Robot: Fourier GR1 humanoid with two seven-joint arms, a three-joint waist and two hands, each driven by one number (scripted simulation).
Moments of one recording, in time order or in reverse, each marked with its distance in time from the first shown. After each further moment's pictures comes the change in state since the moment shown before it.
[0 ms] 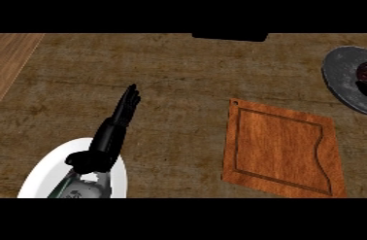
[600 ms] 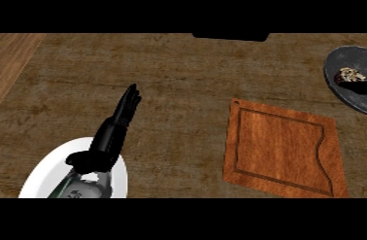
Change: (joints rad) left arm -0.002 -0.004 0.000 -0.001 0.000 -0.001 0.000; right arm -0.064 -0.005 -0.084 0.096 -0.099 0.197 -0.103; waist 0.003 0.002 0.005
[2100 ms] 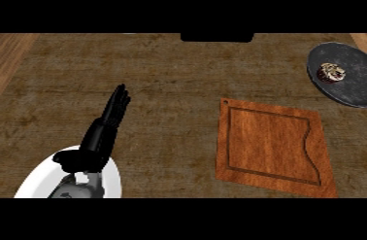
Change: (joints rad) left arm 0.022 0.015 0.048 -0.023 0.012 0.003 0.032; right arm 0.269 -0.167 -0.177 0.009 -0.280 0.621 -0.382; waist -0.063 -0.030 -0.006
